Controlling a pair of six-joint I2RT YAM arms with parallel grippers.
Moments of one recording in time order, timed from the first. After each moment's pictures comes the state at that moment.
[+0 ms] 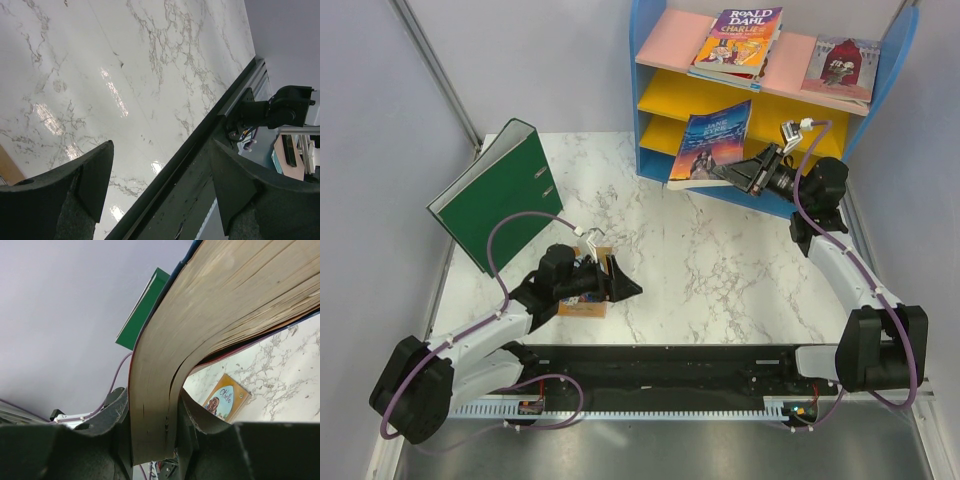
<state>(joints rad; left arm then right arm) -0.57 1.01 0.37 0.18 0.47 -0.67 0.04 1.30 0.92 0.57 -0.92 1.13</state>
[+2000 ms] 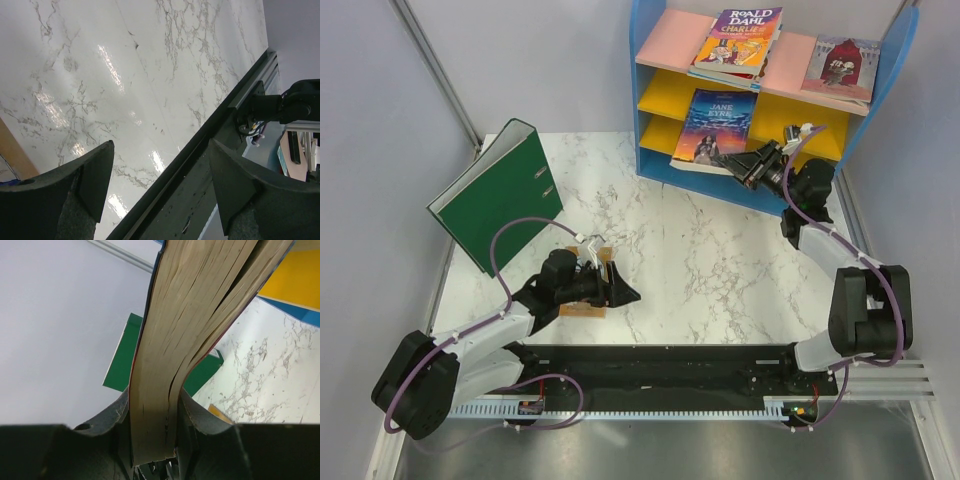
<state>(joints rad) -0.57 1.04 0.32 0.20 0.47 -0.67 0.03 1.48 0.89 0.77 -0.76 1.21</state>
